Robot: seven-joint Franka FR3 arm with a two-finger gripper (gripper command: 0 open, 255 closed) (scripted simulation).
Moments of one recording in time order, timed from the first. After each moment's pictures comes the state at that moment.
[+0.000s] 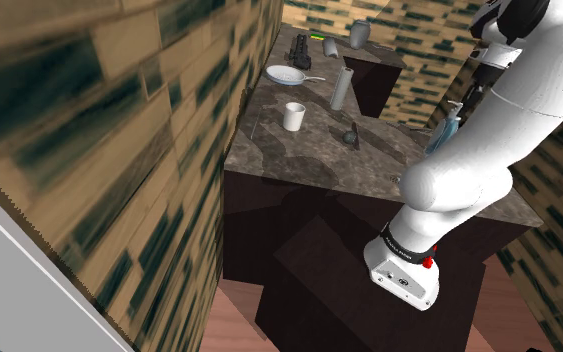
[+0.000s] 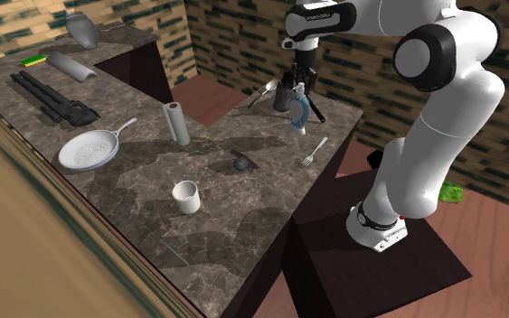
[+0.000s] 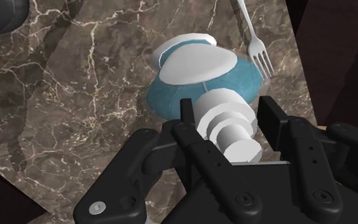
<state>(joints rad) -0.54 0.01 -0.86 -1.91 0.01 1.76 -1.60</state>
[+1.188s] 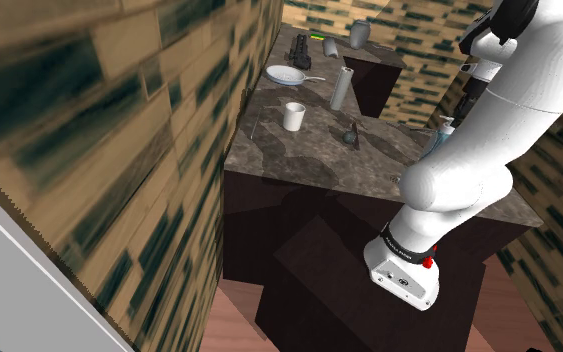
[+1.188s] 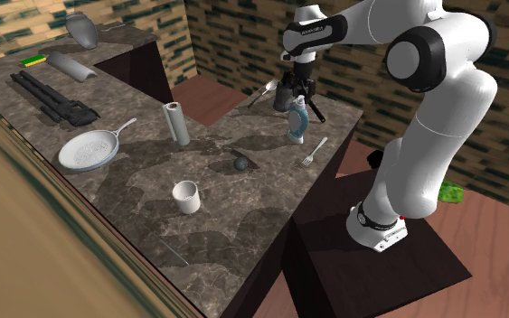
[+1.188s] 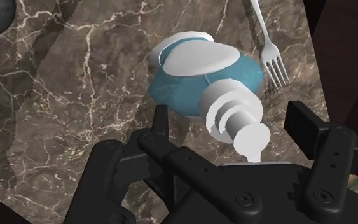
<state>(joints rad) -0.55 0.06 -0.86 -2.00 0.05 1.87 -1.63</state>
